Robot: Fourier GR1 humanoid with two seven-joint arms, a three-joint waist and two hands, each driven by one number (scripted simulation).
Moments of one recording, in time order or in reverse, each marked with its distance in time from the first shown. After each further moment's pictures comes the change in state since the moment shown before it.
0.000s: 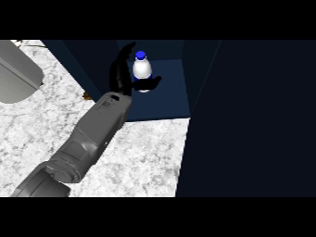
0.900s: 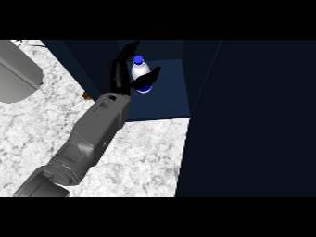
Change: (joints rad) left arm 0.042 0.002 0.066 -0.082 0.050 -0.130 -0.151; right arm -0.024 -0.010 -0.012 -0.002 -0.013 0.007 0.001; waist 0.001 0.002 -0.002
